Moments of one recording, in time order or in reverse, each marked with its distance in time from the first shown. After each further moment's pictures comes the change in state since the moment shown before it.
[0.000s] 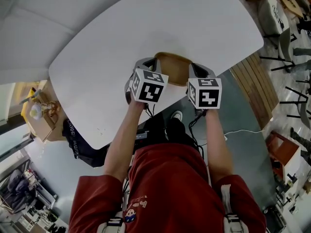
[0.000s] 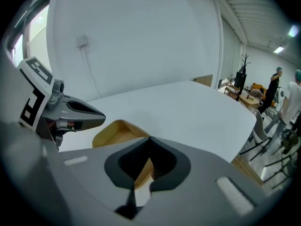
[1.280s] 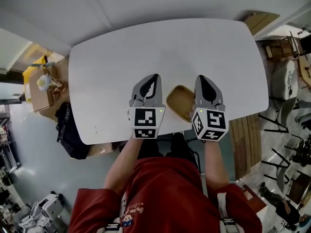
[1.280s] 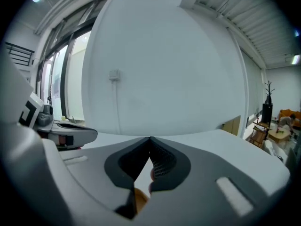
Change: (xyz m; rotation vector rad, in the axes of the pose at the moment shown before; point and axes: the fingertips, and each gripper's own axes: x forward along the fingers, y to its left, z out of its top) left arm -0.118 0.092 0.043 -0.346 -0.499 0.374; right arm -0.019 0.081 0.154 -0.221 -0.467 0.249
